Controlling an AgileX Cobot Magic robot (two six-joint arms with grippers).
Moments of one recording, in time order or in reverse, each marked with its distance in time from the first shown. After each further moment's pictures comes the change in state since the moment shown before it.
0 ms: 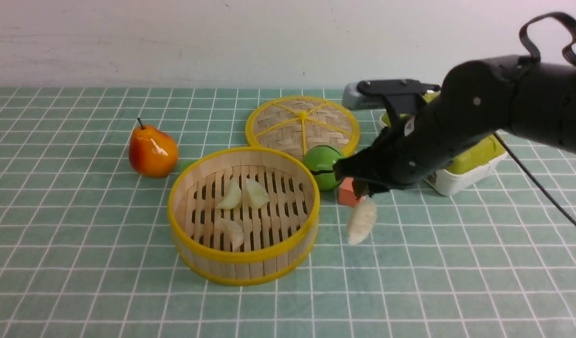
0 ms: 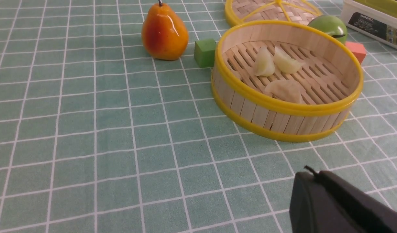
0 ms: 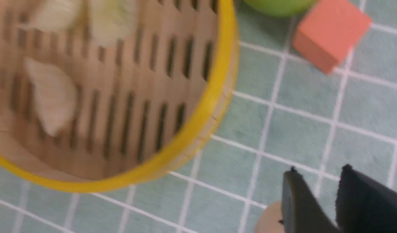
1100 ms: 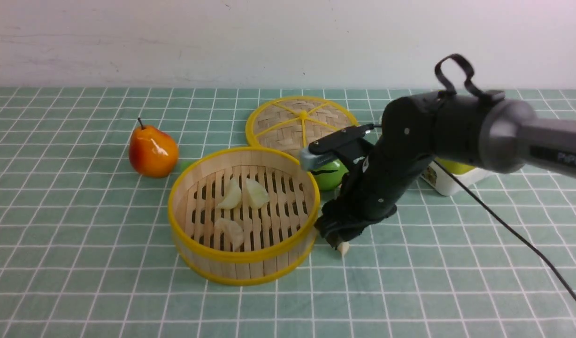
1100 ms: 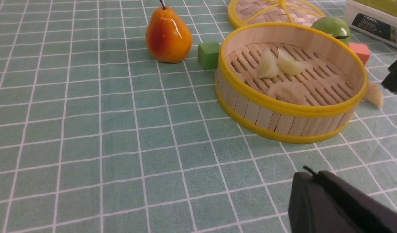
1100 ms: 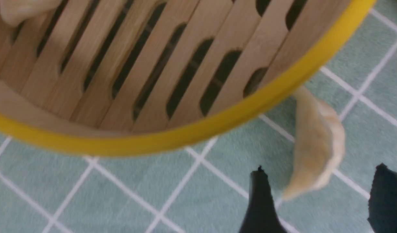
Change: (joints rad) right arm 0.026 0.242 -0.086 -0.018 0.067 -0.278; left arm 0.000 0.000 0.000 0.016 -0.002 0.000
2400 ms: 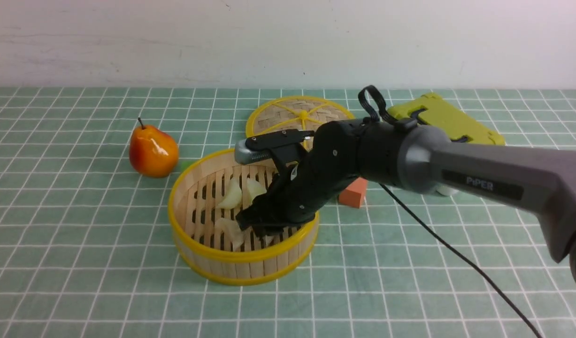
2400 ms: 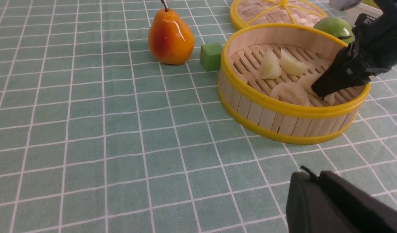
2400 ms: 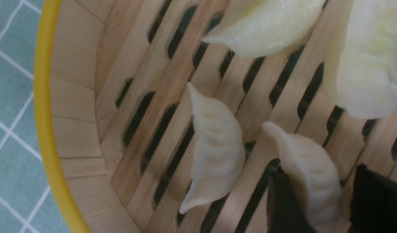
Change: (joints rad) right arm 0.135 0.135 -0.170 0.134 -0.154 0.109; left arm 0.000 0.000 0.000 0.015 0.001 0.000
